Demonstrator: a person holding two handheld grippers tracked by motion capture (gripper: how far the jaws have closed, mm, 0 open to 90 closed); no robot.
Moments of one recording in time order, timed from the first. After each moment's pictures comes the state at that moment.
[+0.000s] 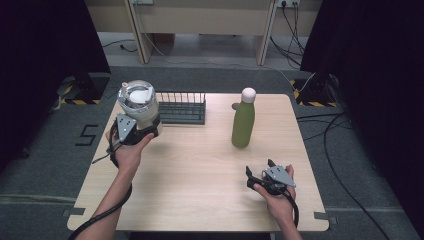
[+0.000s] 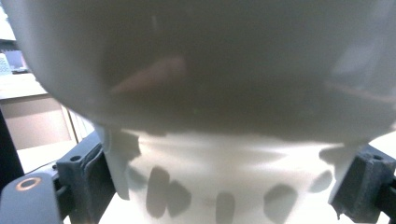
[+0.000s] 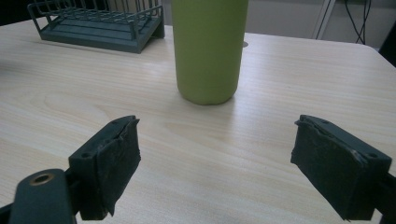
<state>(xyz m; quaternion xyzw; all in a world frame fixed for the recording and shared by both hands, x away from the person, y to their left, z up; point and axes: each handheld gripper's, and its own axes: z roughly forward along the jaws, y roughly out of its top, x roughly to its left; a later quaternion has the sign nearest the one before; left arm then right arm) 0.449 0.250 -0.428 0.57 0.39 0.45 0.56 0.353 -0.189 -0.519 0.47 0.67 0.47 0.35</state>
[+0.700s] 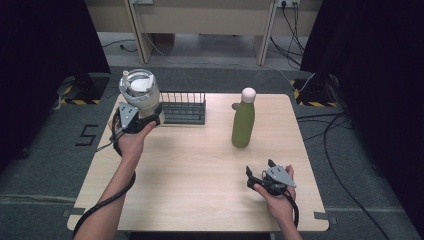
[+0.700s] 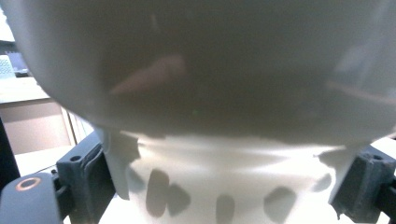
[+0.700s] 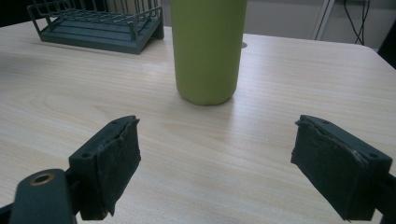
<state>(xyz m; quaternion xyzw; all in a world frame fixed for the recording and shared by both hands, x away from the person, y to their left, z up) 0.478 0.245 -0.411 0.56 0.40 0.45 0.57 0.352 -0.189 -0.519 0.47 0.66 0.47 0.34</state>
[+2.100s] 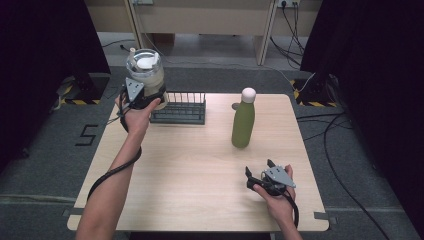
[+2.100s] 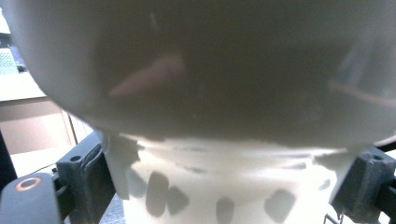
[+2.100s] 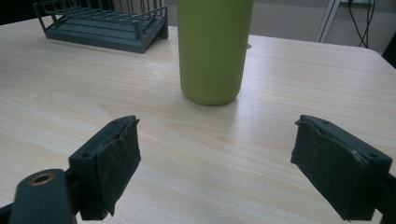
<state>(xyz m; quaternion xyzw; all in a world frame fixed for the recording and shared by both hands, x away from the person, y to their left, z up) 0.550 0.241 -0.389 0.57 0.41 0.44 0.56 0.351 -0.189 -0.519 0.46 0.67 0.47 0.34</state>
